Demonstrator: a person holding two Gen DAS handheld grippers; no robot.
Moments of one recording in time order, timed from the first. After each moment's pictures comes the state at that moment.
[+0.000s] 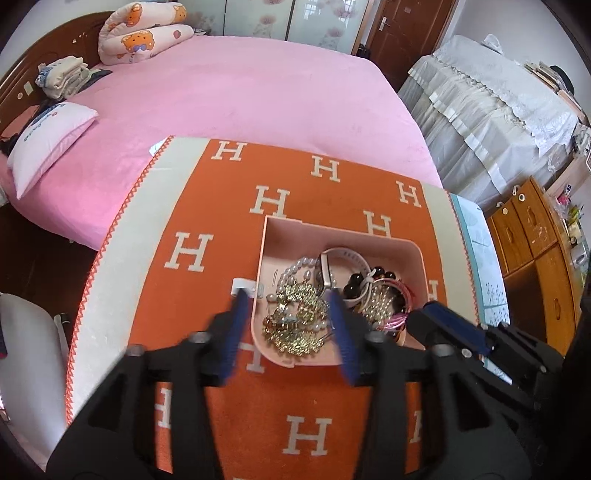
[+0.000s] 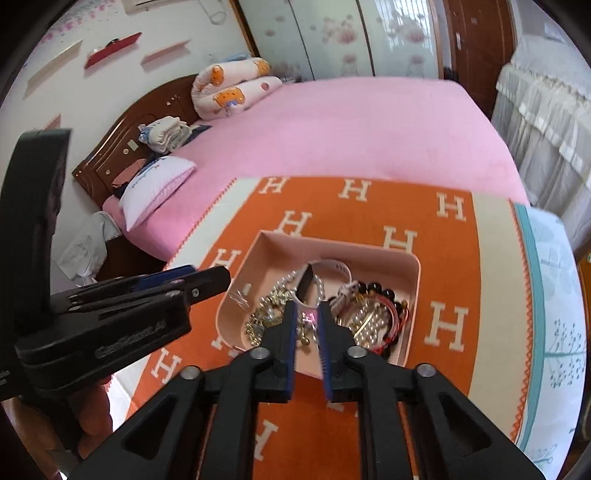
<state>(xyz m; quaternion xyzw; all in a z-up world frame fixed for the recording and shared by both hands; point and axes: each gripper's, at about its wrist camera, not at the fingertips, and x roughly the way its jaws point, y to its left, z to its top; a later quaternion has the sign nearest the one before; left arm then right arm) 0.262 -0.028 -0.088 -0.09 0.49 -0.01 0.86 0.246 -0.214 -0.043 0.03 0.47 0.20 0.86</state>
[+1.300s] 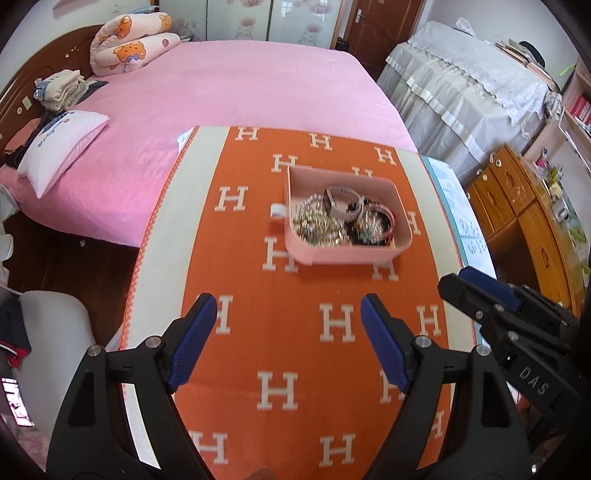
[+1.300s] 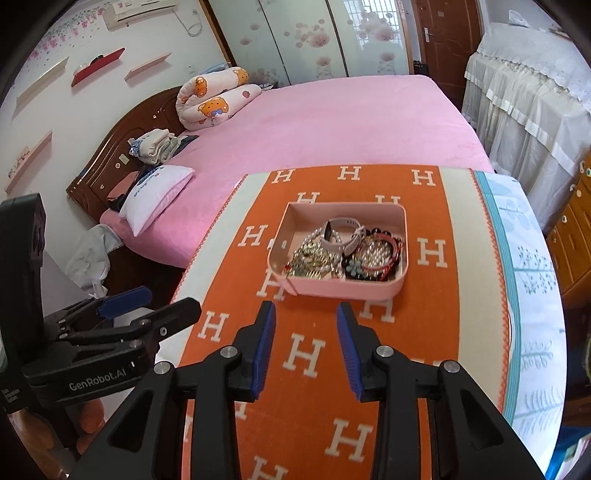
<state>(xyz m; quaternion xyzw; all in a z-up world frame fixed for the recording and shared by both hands) 0.116 0.010 -0.026 -0.05 0.50 -0.04 0.86 0.109 -0.213 0.024 0.06 0.47 0.16 0.87</state>
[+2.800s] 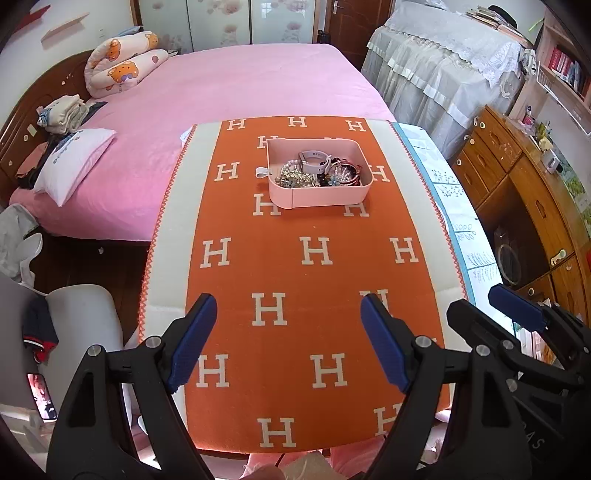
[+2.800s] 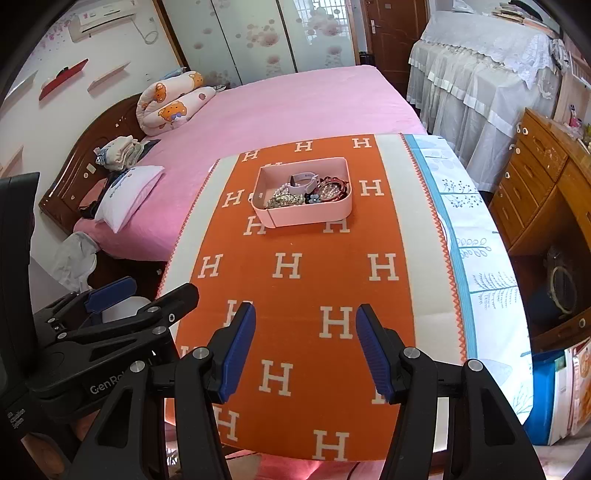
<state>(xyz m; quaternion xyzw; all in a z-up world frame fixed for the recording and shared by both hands) -0.008 -0.033 0.023 0.01 0.50 -0.05 0.86 -0.066 -0.242 0.081 0.07 0.49 0.07 0.86</state>
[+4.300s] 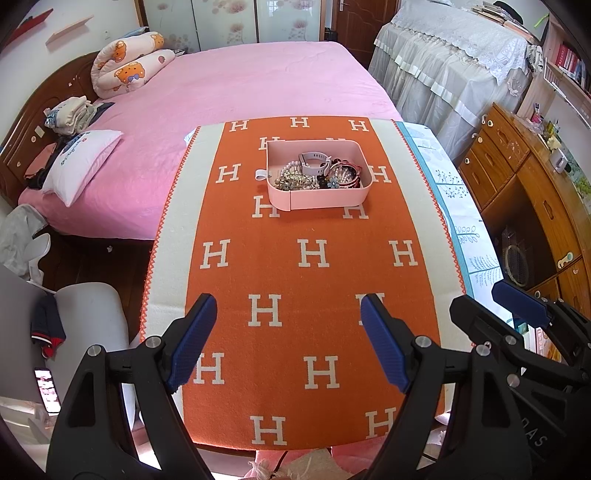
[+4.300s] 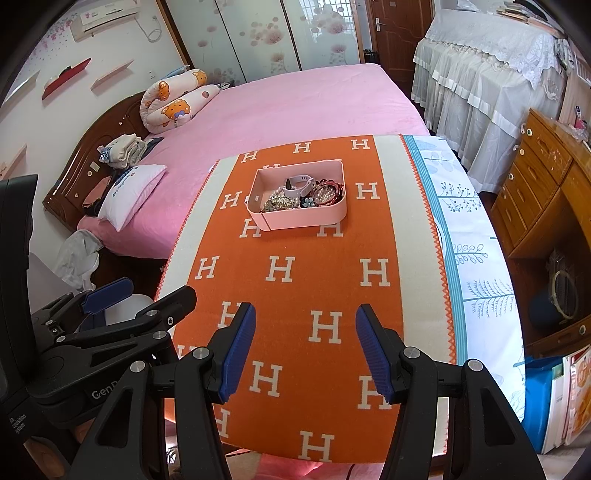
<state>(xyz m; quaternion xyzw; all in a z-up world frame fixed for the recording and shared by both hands) -0.007 -0.052 0.030 0.02 0.50 -0.03 0.86 -0.059 -0.261 0.088 0.07 0.49 0.08 0.86</state>
